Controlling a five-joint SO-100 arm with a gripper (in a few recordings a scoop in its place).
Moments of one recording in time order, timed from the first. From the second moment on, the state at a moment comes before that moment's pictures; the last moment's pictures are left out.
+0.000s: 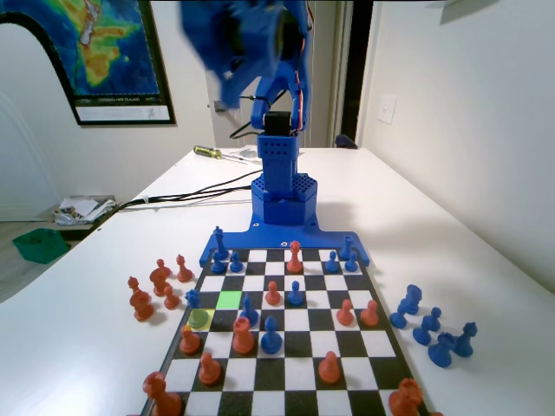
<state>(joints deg) 16.5 123.7 103.4 83.5 -102.7</state>
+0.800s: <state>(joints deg) 28.7 82.1 94.3 65.2 -103.5</state>
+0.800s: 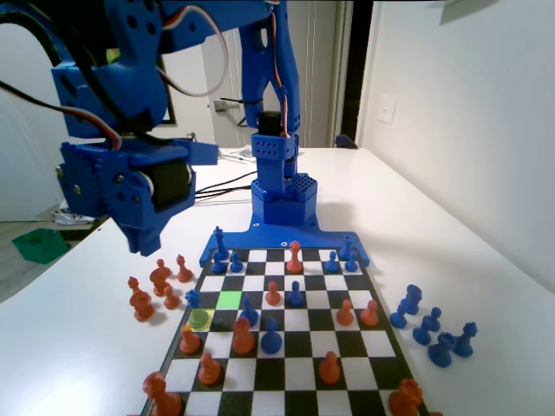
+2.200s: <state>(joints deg) 24.8 76.7 103.4 52.4 -105.1</state>
